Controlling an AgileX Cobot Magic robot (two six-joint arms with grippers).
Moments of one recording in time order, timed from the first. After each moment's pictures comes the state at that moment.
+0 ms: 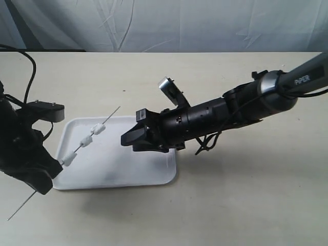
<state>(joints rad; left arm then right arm) -0.20 1.57 -0.83 -0.31 1.07 0.45 0.51 2.13 -1.05 1.73 0.93 -1.20</state>
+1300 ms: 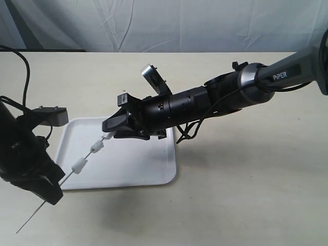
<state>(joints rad) -0.20 1.53 -0.78 -0.47 1.11 0.56 0.55 2.18 -1.21 1.74 0.95 -1.11</state>
